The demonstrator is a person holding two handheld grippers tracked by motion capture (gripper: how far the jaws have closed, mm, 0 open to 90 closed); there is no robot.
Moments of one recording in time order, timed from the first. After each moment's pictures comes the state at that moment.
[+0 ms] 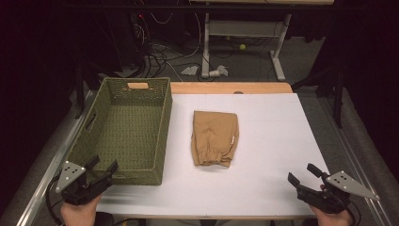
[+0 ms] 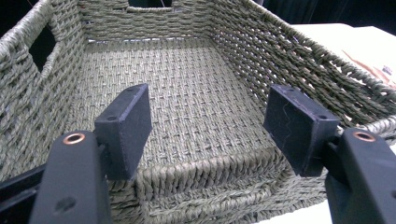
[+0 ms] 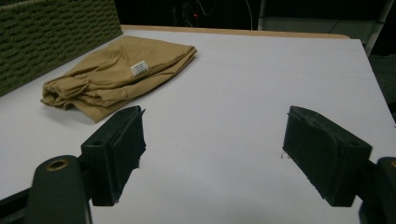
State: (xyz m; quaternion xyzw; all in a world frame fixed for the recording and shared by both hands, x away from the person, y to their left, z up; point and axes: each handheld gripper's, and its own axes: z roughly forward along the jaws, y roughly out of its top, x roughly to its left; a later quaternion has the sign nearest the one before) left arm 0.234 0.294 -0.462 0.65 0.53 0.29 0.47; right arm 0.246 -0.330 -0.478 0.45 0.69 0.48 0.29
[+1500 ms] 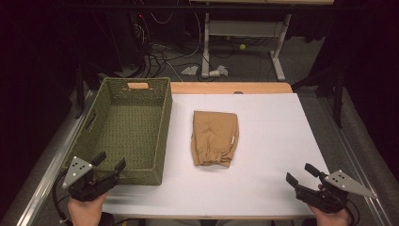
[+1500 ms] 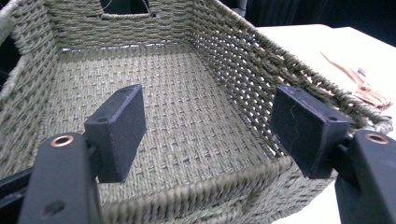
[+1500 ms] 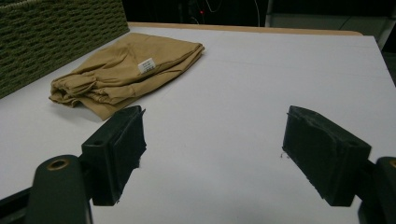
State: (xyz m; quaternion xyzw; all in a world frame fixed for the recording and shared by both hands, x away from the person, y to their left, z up) left arm 0.244 0.276 -0.454 0.67 0.50 0.28 0.48; right arm 0.248 -0.330 -0.479 0.46 0.69 0.49 0.27
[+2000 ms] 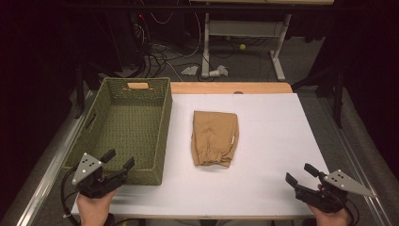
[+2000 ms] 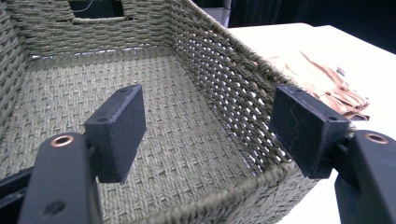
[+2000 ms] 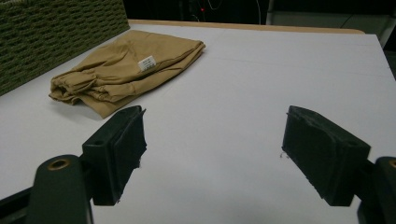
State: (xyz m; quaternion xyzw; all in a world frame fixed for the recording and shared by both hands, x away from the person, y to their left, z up) left arm 0.251 0.259 -0.451 0.68 0.48 0.26 0.49; right arm 0.249 -0.329 -0.479 0.46 0.69 0.49 0.27
